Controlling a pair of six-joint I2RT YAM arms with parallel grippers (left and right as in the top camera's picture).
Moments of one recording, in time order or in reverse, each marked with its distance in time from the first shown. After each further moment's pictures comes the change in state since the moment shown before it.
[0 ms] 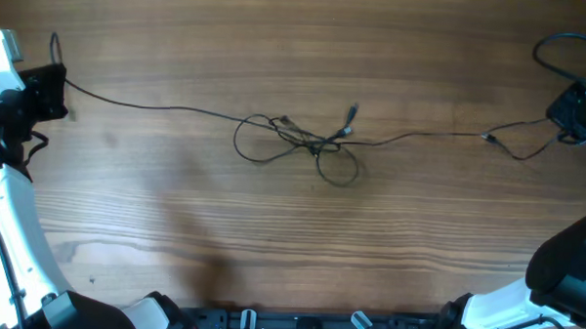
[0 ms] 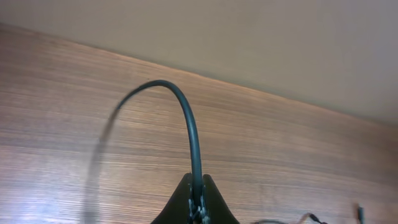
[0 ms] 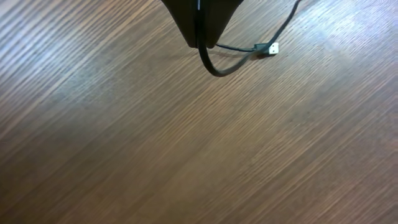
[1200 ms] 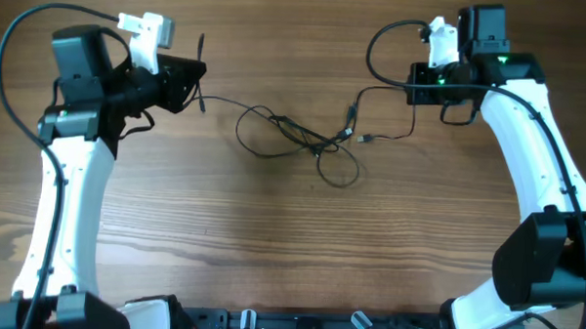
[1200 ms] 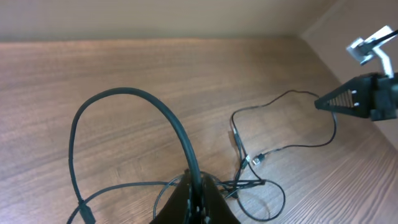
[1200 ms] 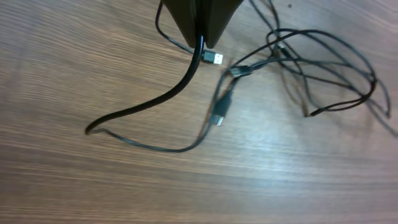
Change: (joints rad) left arm -0.508 0.046 0.000 -0.055 0.069 -0.005; right arm 0.537 0.000 0.000 0.031 -0.422 -0.232
